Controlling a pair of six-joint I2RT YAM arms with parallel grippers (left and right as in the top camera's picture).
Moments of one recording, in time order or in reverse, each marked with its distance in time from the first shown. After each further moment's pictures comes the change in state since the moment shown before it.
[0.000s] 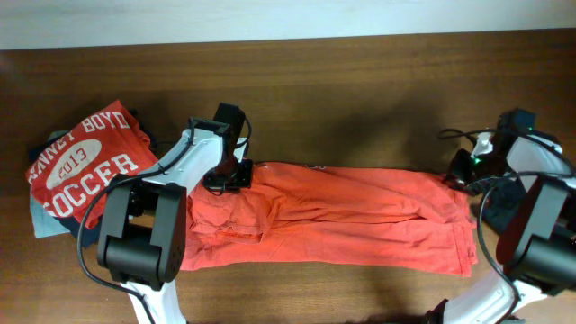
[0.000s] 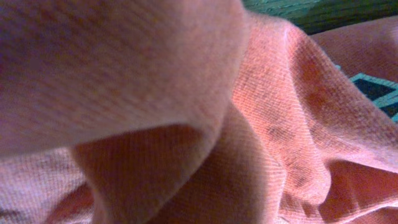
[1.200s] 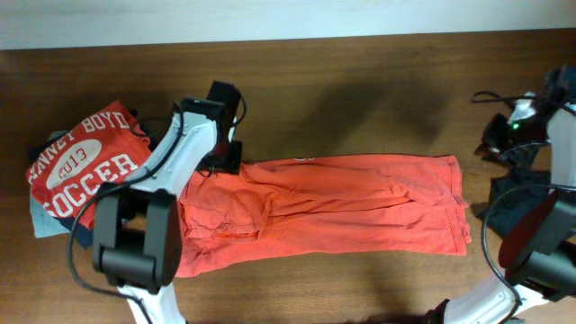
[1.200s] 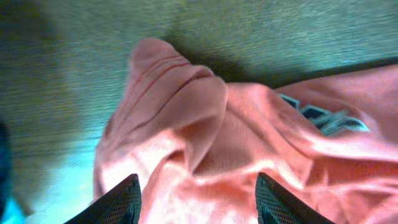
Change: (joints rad) left arm 0.012 -0.040 0.183 -0.155 -0.214 0.034; right arm -0.016 -0.026 0.412 -0.430 0.004 0.000
